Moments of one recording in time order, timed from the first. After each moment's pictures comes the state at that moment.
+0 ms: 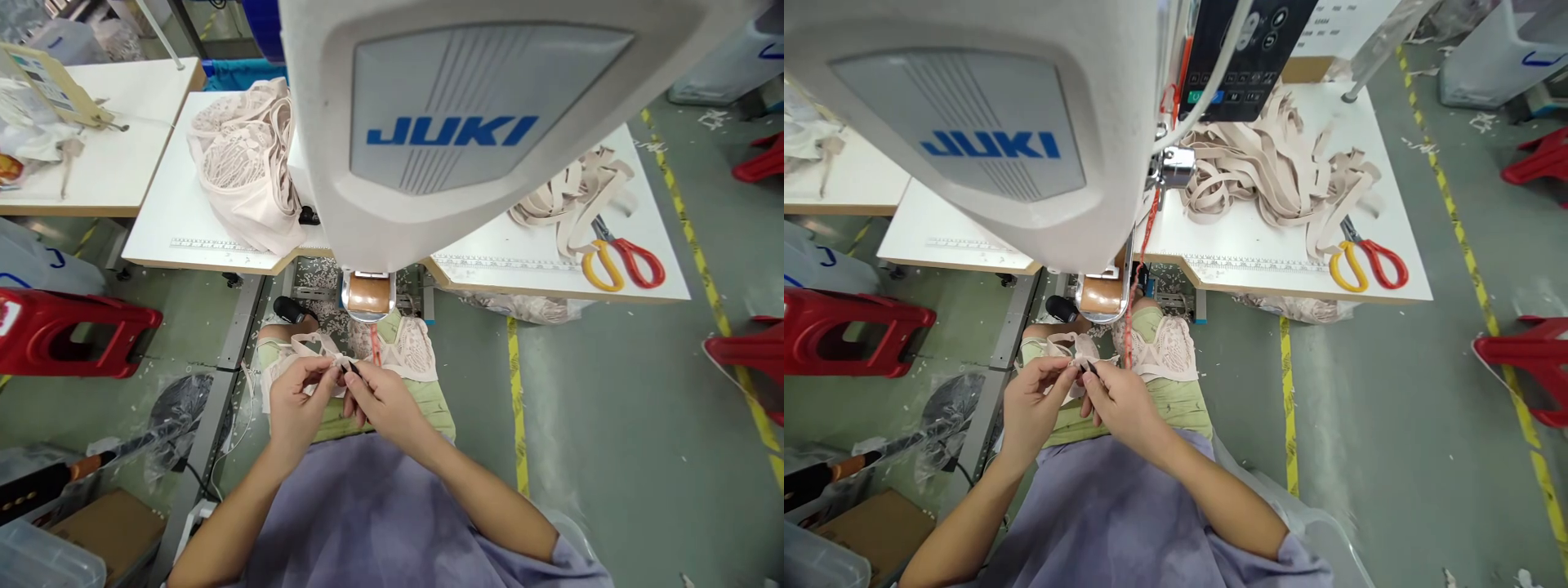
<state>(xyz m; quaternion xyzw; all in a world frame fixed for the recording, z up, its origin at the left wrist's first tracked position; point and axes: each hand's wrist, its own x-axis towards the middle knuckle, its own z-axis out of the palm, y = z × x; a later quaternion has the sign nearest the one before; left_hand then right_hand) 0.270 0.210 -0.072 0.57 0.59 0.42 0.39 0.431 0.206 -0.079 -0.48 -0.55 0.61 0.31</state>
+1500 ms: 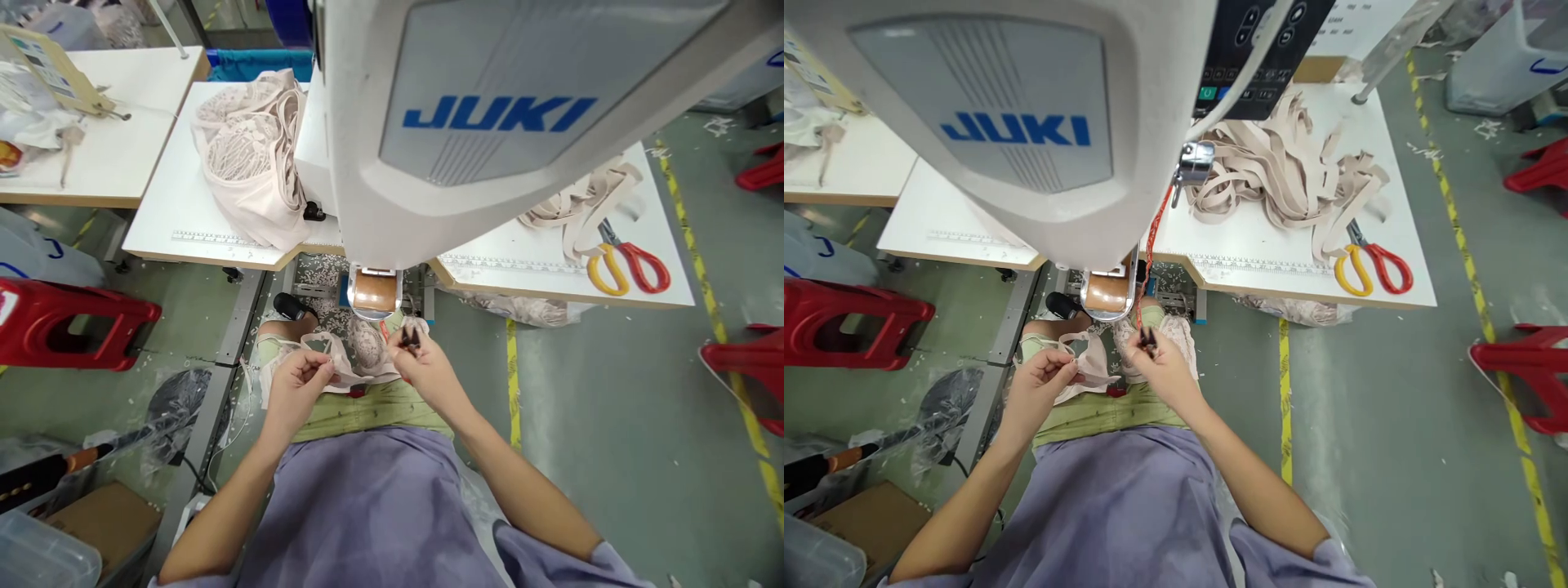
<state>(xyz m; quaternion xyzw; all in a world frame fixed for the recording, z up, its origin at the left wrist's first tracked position) 0.254 0.222 -0.092 0.42 0.58 0.38 0.59 0.478 0.236 -0.091 -0.55 -0.48 0.56 0.40</state>
